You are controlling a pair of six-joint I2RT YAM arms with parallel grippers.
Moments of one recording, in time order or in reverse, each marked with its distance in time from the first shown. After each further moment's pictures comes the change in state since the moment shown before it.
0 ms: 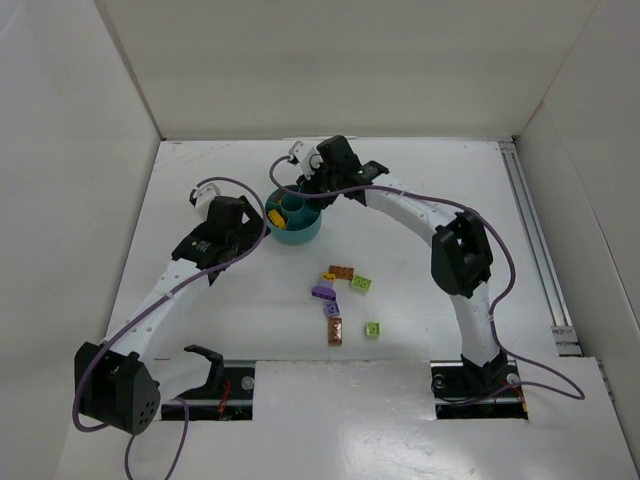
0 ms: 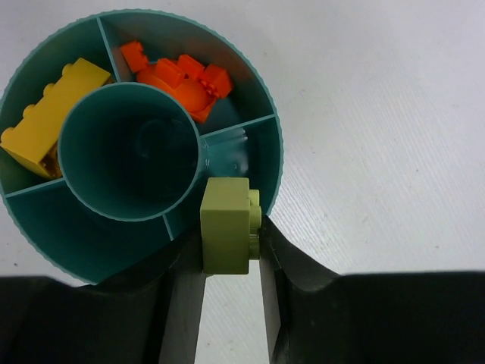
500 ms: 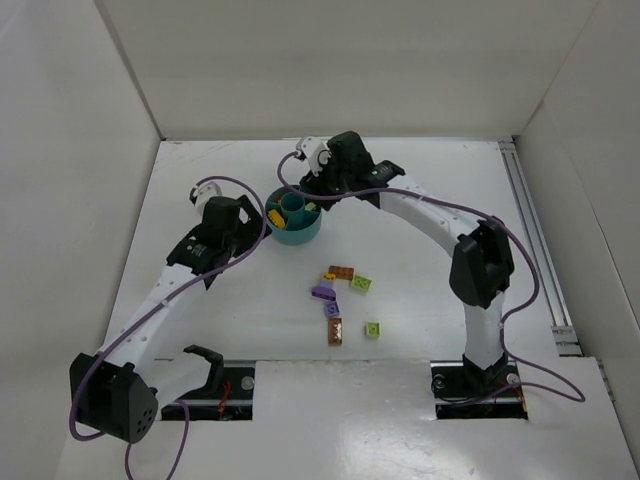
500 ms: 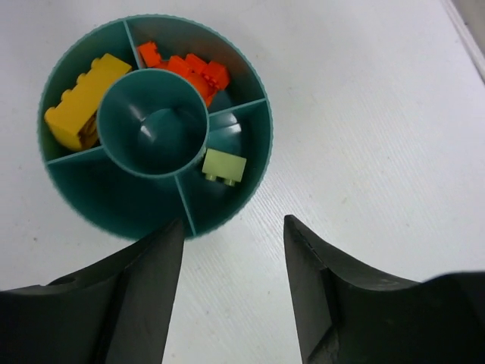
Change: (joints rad) left arm 0.000 -0.035 0.000 0.006 0.055 0.018; right arm 0.002 -0.105 -0.064 0.001 0.009 -0.013
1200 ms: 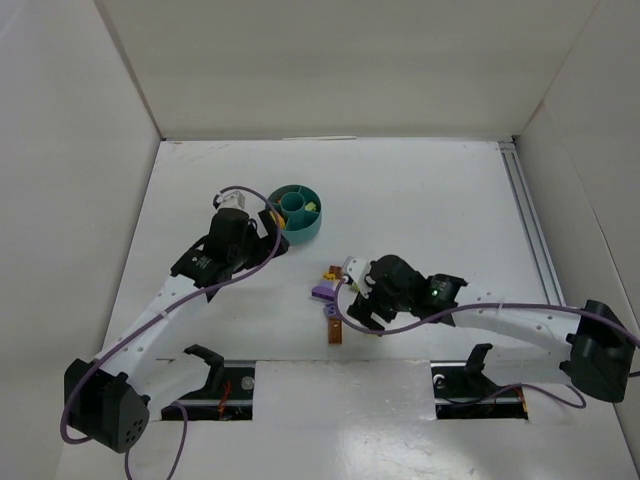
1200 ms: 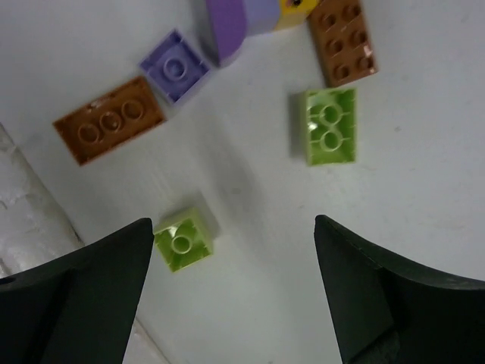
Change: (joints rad) left arm -0.075 -0.064 -0.066 0.034 0.183 0.086; right arm 0.295 -0.866 -1.110 0.075 0.154 0.195
